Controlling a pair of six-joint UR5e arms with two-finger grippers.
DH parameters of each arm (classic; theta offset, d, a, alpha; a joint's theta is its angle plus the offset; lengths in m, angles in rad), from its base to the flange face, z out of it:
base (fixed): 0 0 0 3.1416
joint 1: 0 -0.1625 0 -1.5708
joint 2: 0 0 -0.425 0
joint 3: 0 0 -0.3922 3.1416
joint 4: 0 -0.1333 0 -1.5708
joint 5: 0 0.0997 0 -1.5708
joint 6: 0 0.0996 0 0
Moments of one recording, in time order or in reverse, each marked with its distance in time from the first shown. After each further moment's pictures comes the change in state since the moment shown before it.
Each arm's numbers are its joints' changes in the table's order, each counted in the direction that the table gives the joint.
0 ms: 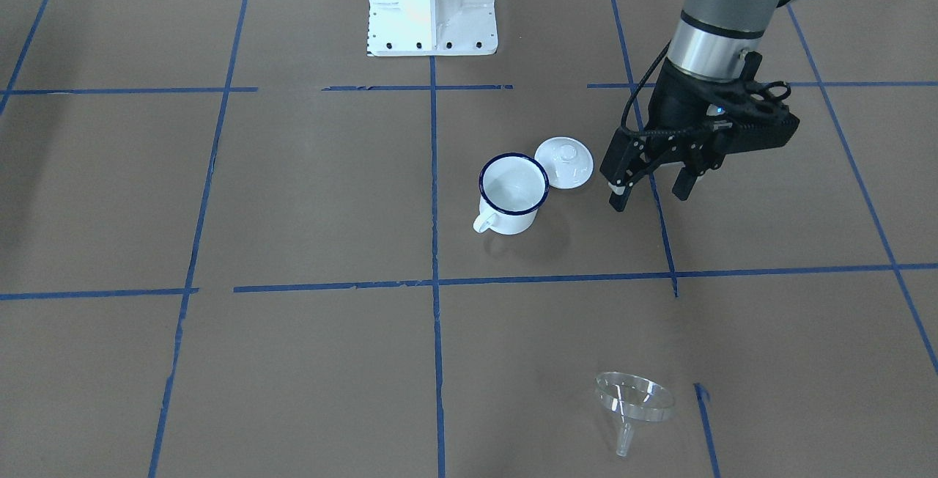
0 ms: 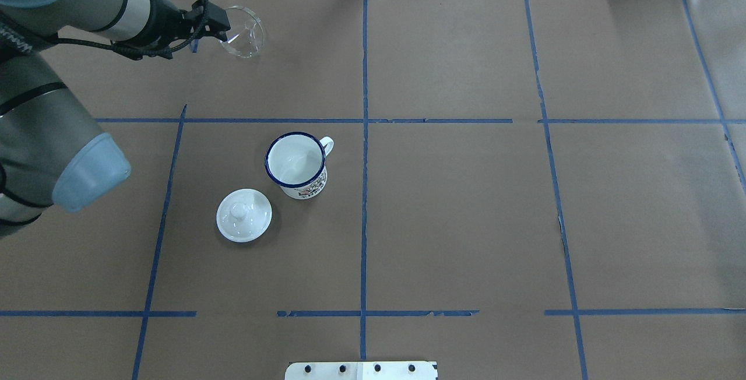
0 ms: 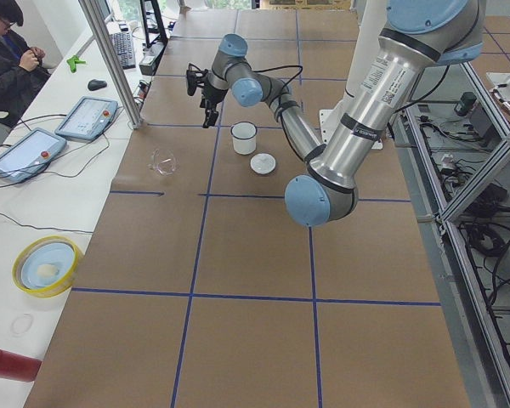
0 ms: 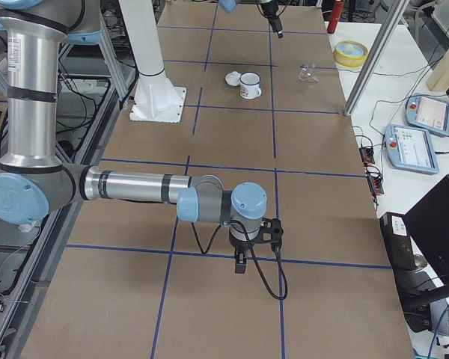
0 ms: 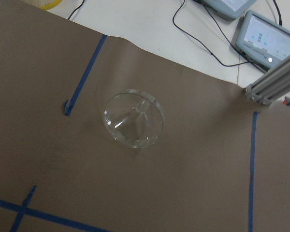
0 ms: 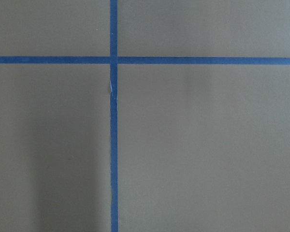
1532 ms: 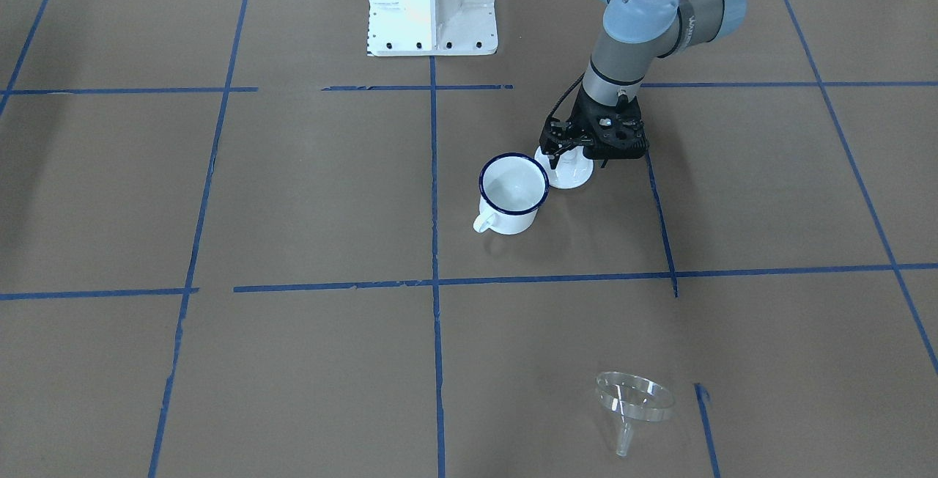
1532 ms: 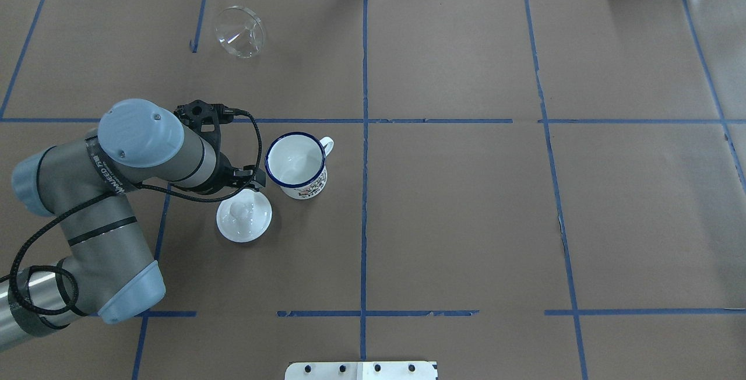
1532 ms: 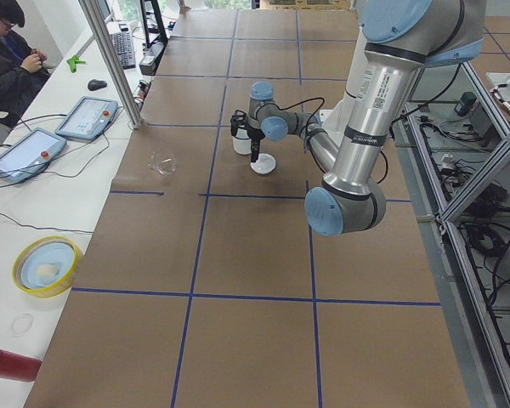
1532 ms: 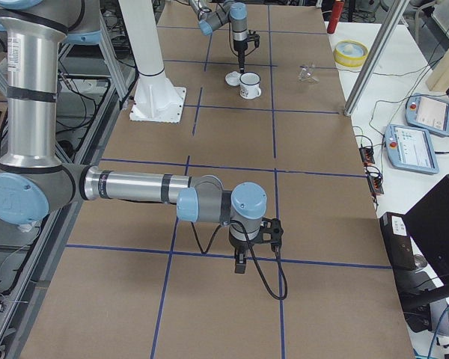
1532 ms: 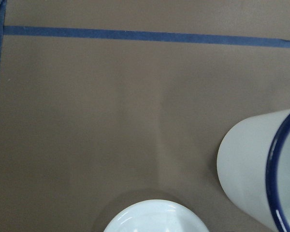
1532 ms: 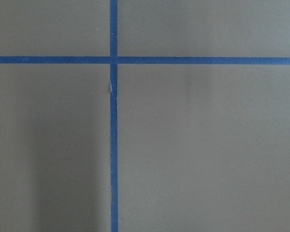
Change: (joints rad) left arm -0.286 0.138 0.125 0.153 -0.022 0.039; right arm 0.000 0.000 0.000 0.000 0.000 0.000
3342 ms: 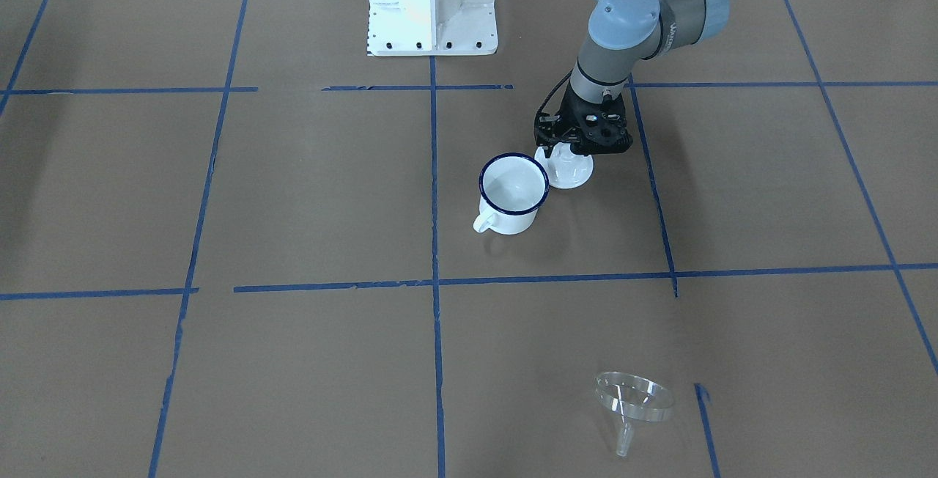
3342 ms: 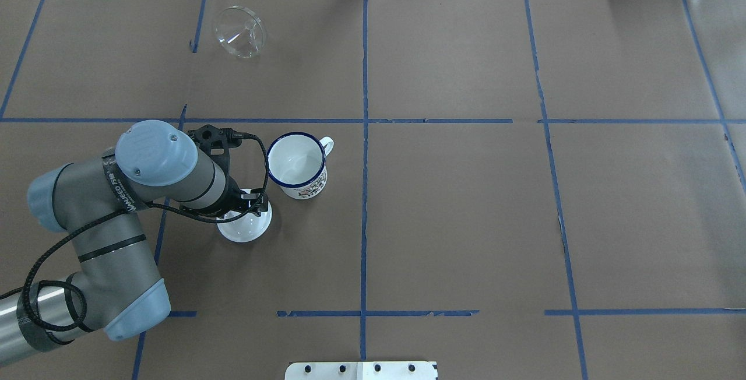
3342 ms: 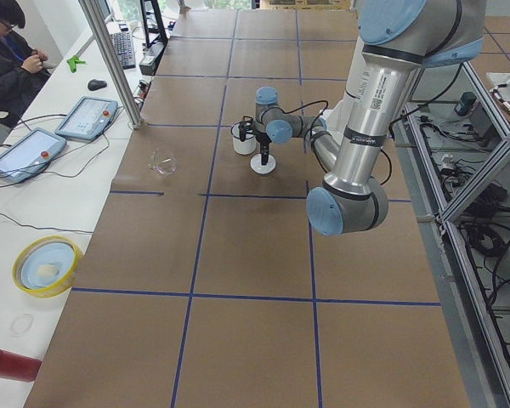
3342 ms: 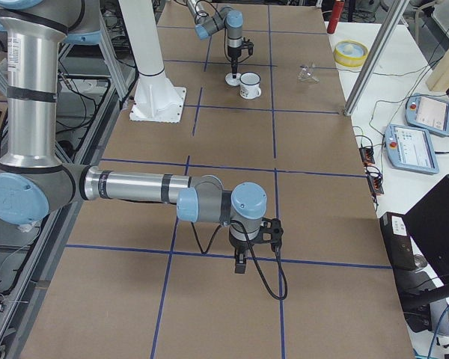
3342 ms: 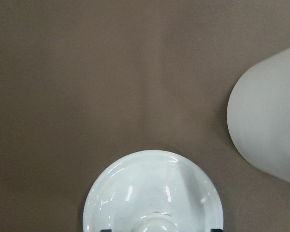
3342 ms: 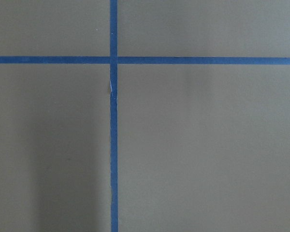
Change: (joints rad) left arm -0.045 0.005 0.009 -0.012 -0.039 -0.047; right arm 0.000 0.000 0.000 0.000 0.000 0.000
